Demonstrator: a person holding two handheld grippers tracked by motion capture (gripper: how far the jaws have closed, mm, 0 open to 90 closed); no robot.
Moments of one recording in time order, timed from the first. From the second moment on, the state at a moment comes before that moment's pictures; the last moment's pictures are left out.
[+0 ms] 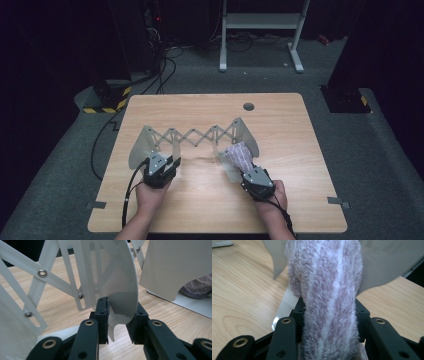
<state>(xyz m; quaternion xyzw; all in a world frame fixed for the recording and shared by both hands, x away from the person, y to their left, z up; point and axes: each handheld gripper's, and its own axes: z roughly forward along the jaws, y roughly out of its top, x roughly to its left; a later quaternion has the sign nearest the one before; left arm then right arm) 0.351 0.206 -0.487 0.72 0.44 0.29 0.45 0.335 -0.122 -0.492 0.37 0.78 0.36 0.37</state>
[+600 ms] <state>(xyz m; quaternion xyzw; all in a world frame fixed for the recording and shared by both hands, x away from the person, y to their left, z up) 0.342 0.151 -0.489 0.75 0.38 0.27 0.47 0.345 -0.163 -0.491 0.43 0.74 0.34 0.39</state>
